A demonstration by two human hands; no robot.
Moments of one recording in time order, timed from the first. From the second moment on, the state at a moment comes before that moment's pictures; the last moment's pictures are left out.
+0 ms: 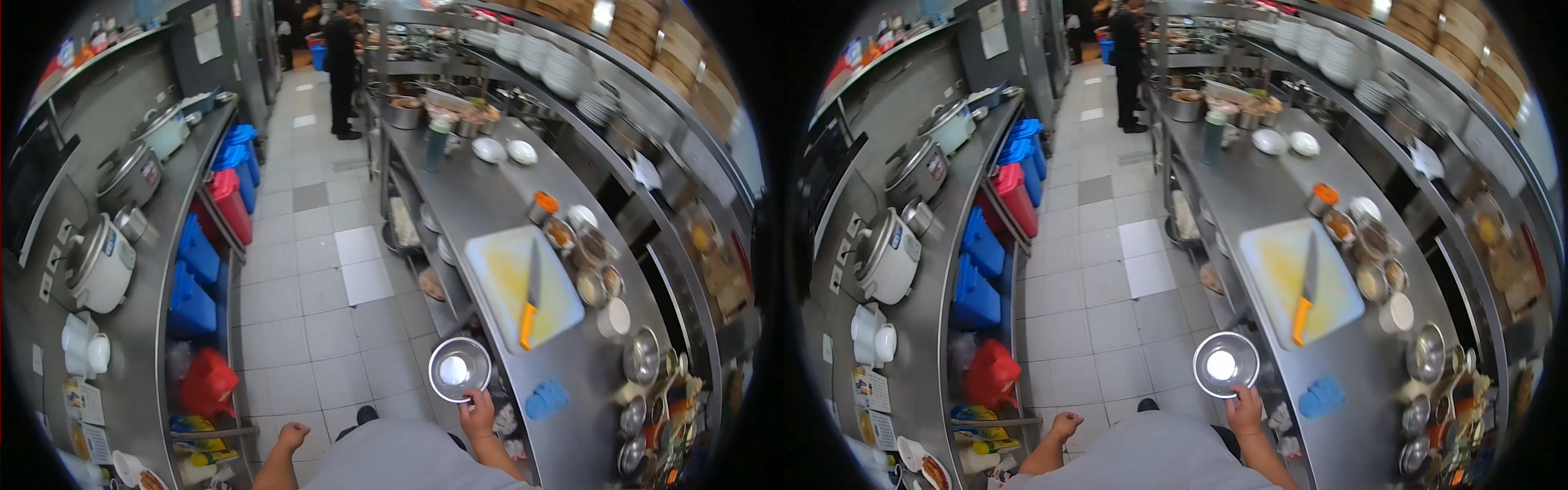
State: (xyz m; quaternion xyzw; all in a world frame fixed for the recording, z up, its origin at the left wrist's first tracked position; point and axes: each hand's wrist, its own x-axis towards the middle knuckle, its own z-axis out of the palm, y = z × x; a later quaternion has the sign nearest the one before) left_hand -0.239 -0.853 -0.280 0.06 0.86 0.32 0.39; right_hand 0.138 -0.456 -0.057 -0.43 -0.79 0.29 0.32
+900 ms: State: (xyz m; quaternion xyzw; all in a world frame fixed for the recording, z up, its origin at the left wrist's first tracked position) left_hand -0.637 -0.661 -0.275 -0.36 0.77 0.43 0.30; right_hand -0.574 -0.035 -0.031 -0.17 -0.94 0.27 0.07
